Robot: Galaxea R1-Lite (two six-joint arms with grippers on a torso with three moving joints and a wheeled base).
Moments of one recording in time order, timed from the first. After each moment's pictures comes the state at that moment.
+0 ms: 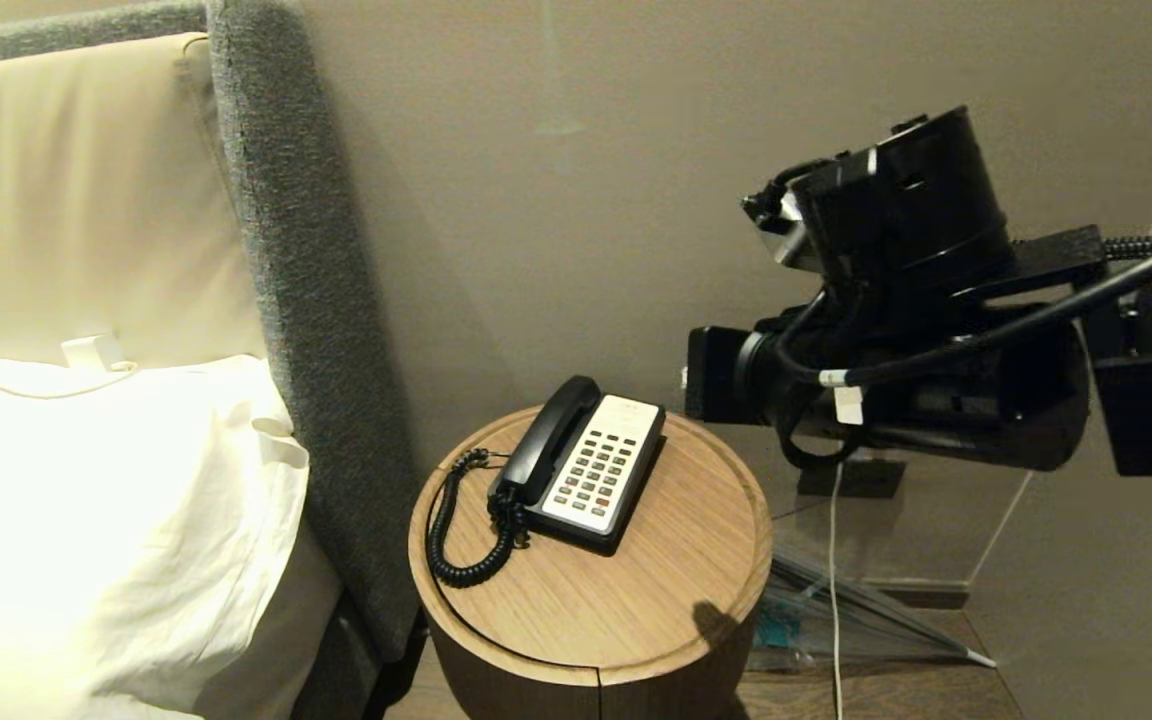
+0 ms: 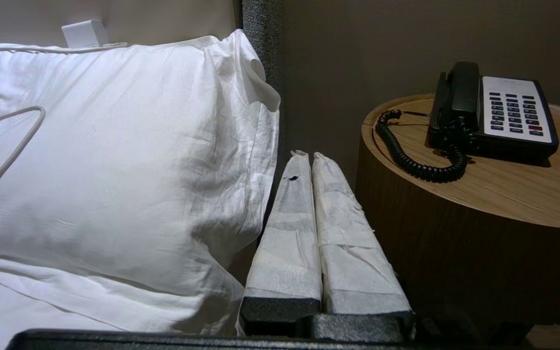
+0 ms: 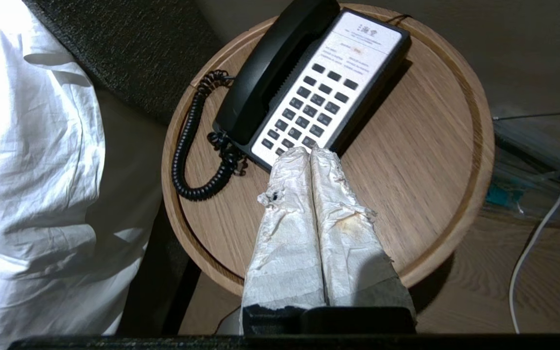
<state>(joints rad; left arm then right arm) -0.01 0.00 0.00 -0.09 0.00 0.04 0.81 1.70 -1.34 0.18 -0.34 0.51</state>
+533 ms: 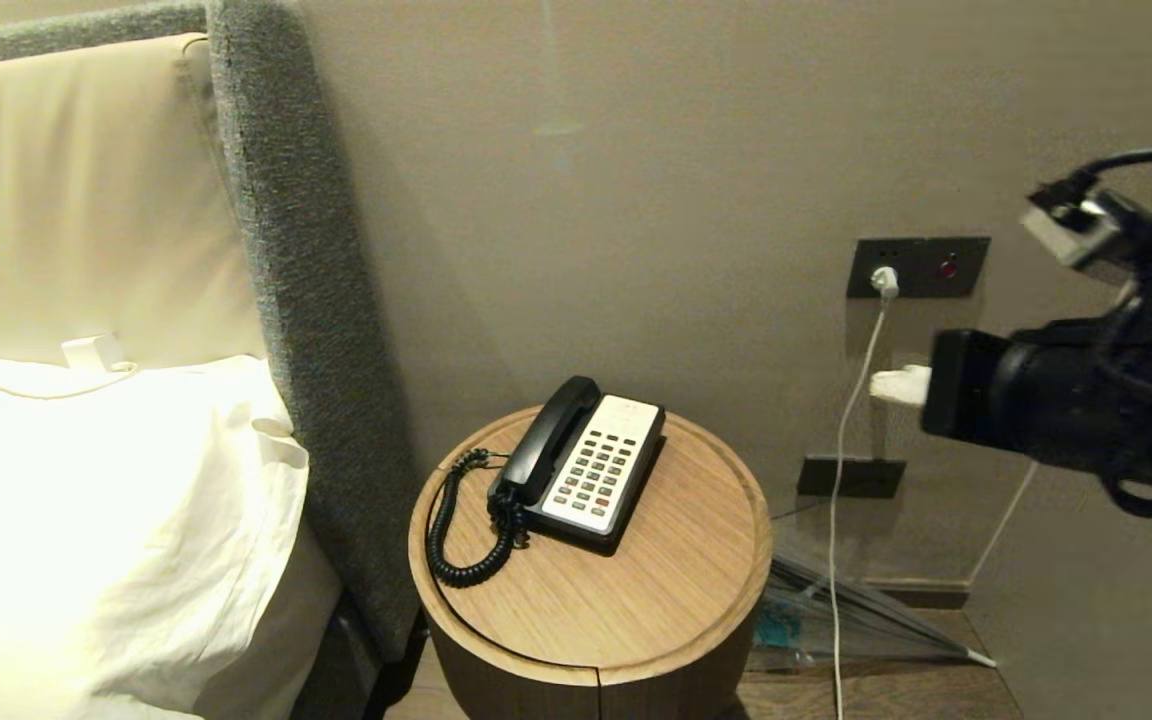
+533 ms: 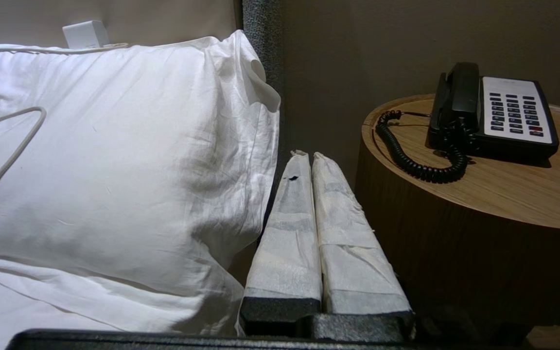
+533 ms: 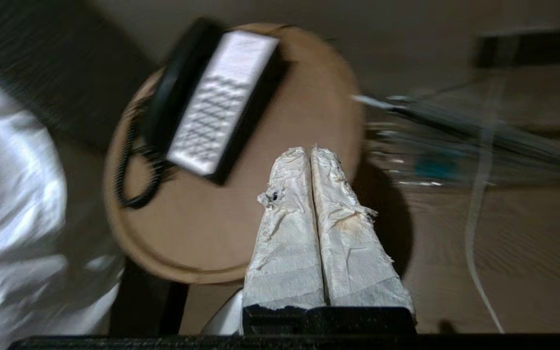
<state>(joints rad) -0.01 0.00 0.00 -0.10 0.00 0.04 0.63 1.34 -1.02 0.18 -0.34 0.53</state>
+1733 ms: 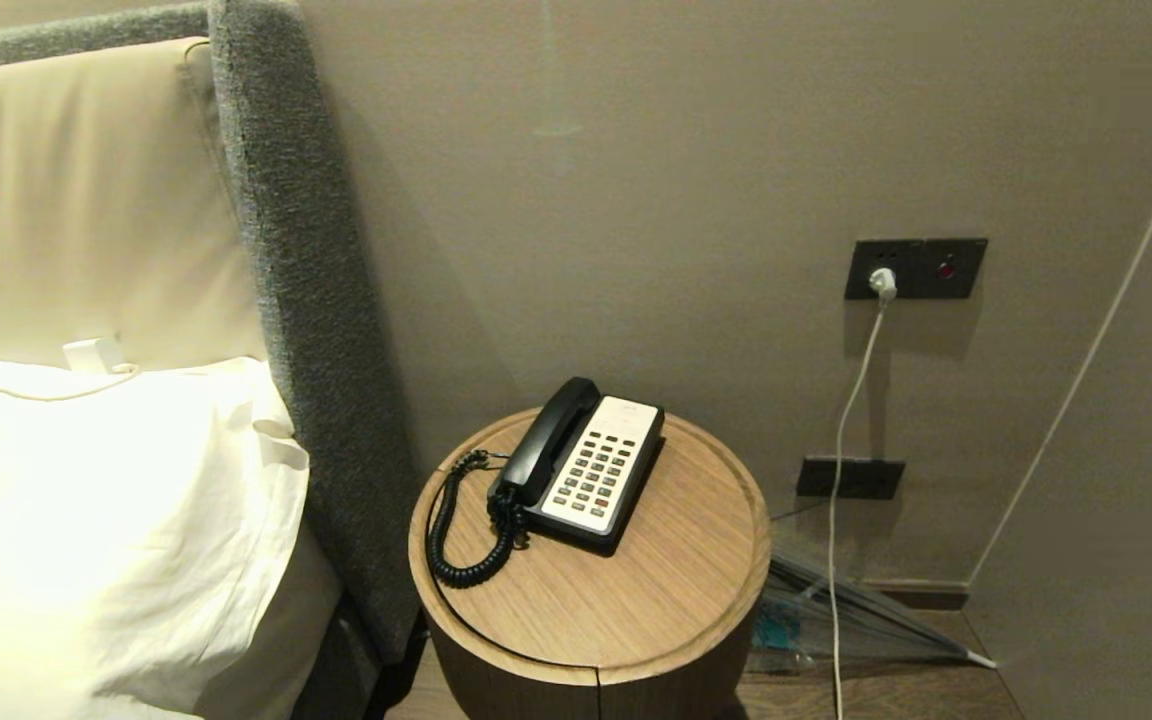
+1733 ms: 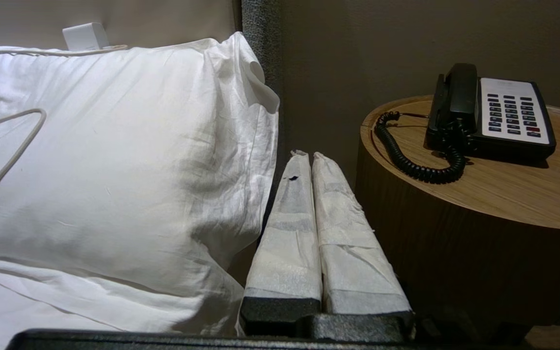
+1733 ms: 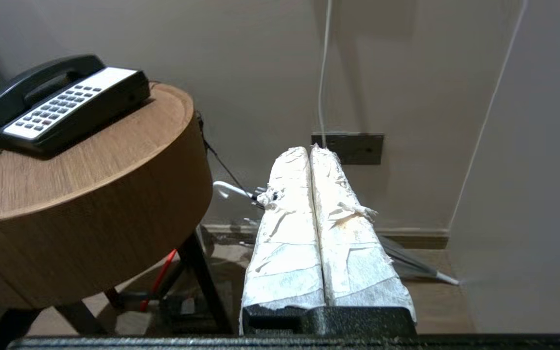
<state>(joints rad) -0.01 0.00 0.00 -0.10 0.00 0.04 0.00 0.02 -0.01 -0.05 0.00 0.03</state>
